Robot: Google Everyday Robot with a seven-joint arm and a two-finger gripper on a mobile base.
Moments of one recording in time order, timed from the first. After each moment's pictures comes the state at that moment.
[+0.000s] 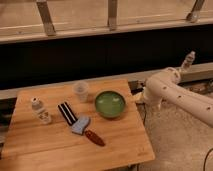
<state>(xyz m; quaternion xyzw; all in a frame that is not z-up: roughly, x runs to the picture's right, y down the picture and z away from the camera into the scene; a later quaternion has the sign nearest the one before) 0.213 0.086 0.769 -0.14 0.17 0.80 0.55</state>
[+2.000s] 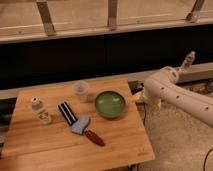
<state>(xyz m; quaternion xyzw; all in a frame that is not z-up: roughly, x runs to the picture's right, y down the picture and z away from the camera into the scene) 0.215 0.079 0.767 -0.12 0.17 0.80 0.57</state>
